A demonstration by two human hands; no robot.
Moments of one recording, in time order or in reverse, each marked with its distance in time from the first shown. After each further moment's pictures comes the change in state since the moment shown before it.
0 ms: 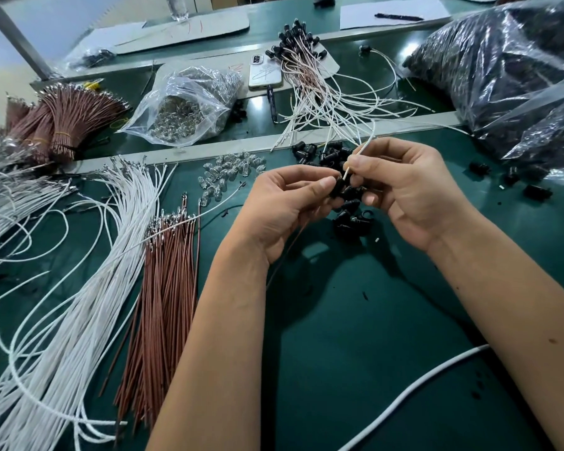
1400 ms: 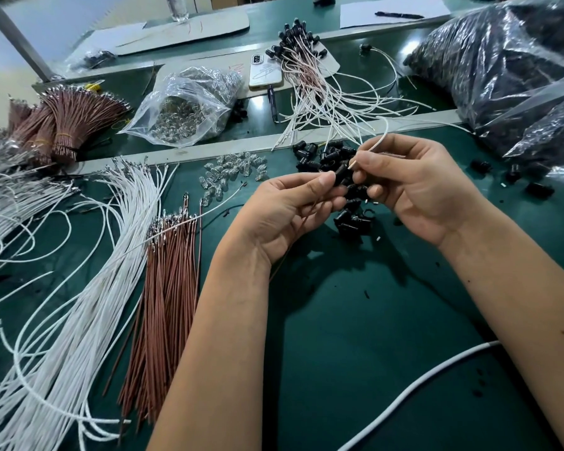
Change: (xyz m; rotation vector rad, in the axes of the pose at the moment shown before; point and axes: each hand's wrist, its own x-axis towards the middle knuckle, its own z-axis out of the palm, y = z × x) left_hand -0.003 0.004 0.004 -0.165 0.018 -0.147; right_hand 0.003 -0.004 -0.010 0.074 -0.109 0.016
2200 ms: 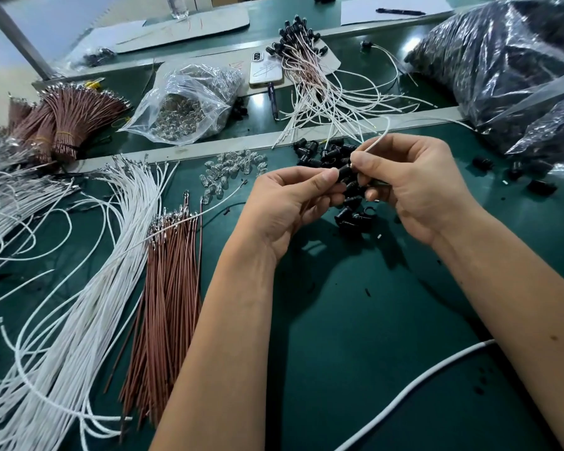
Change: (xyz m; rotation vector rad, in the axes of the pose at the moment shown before) left_hand 0.001 -0.001 0.002 0.153 0.075 0.098; right_hand 0.003 0.010 -0.001 -0.203 0.128 -0.102
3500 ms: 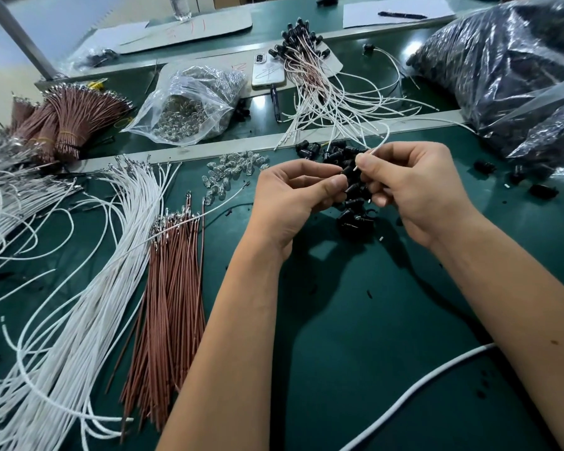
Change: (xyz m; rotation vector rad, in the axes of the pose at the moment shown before) left_hand 0.006 -0.011 0.001 0.168 0.043 0.220; right_hand 0.001 0.004 0.003 -0.111 0.074 -0.042
